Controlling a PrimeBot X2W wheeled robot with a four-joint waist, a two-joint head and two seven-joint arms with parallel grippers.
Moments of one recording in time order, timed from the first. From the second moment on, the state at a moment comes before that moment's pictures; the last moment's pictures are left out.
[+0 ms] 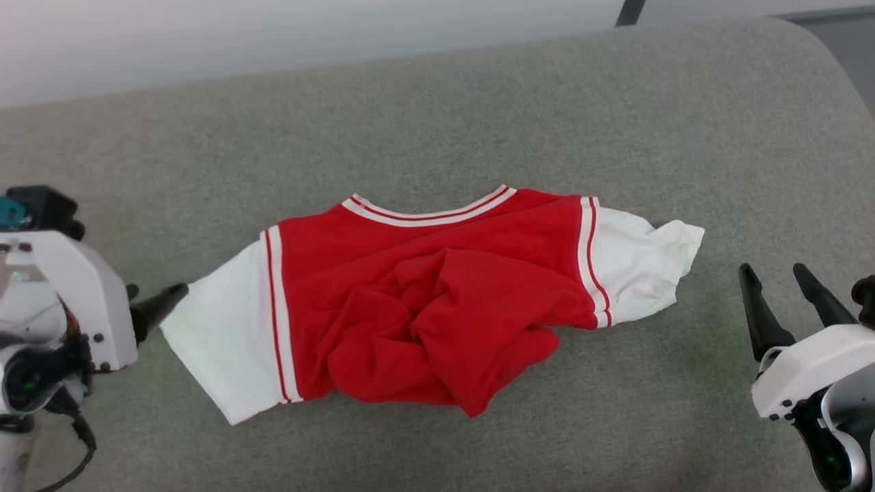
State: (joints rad) left arm -0.43 0.67 -0.11 0.09 -0.87 0.01 0.89; right arm -0.19 -0.12 -0.13 -0.01 0.24 0.13 0.28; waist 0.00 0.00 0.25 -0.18
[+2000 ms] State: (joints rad) left arm -0.71 0.56 -0.32 0.42 -0.78 -0.01 1.00; right arm -0.64 -0.29 -0.02 0.40 0.39 0.13 0.92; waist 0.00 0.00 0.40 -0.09
